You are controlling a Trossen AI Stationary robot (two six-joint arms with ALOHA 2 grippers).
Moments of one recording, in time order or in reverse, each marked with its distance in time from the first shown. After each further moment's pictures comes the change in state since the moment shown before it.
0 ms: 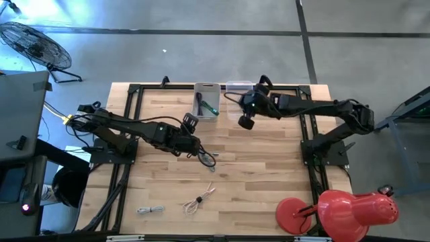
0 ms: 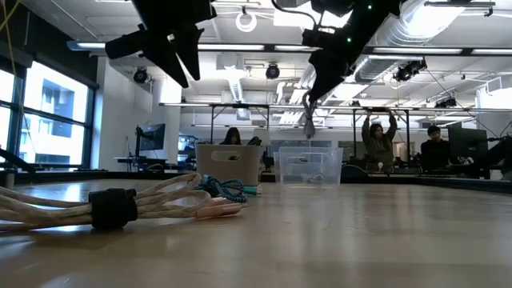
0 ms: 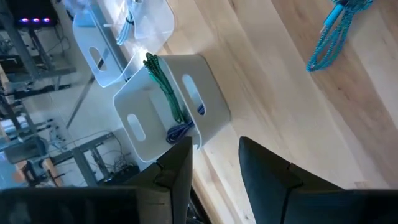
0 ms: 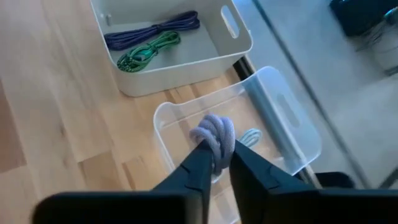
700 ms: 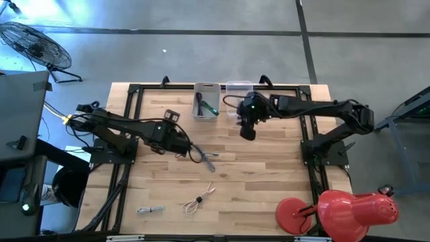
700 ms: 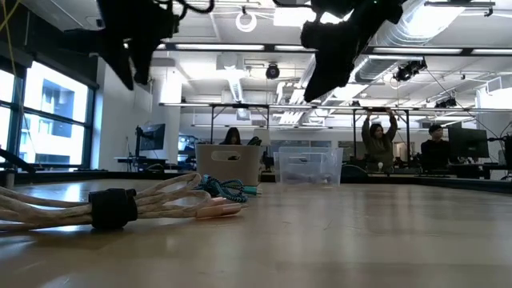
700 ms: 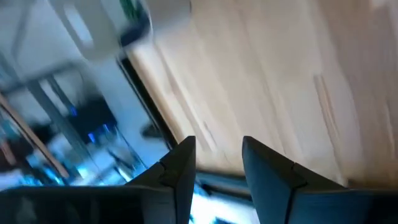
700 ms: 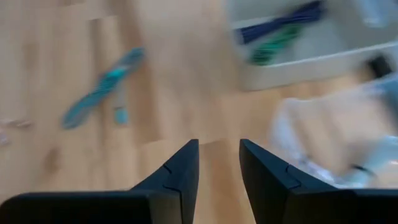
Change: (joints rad) left arm -0.001 -0.014 0.001 -0.465 0.024 -0.361; right arm 0.009 0.001 0.000 -0.027 -0.422 0.064
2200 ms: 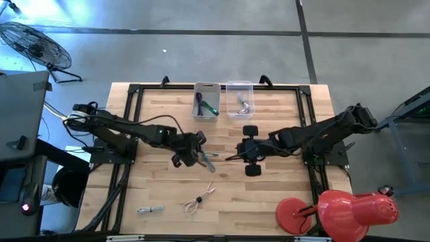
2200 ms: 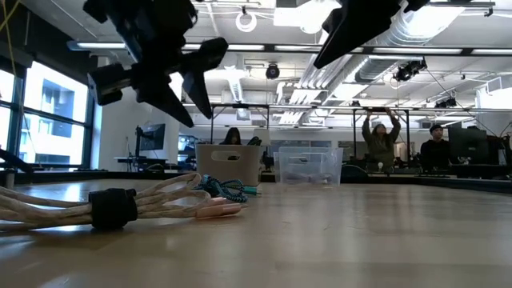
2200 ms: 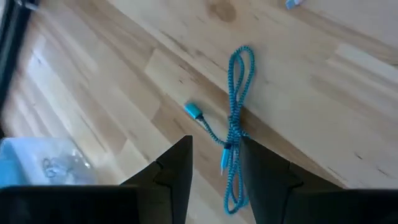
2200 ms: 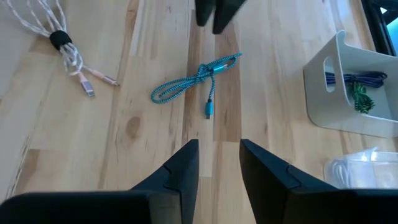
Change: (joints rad) left arm 0.076 -0.048 -0.372 1.110 0.581 0.752; right arm 0.508 0.000 0.000 -0.004 0.330 0.031
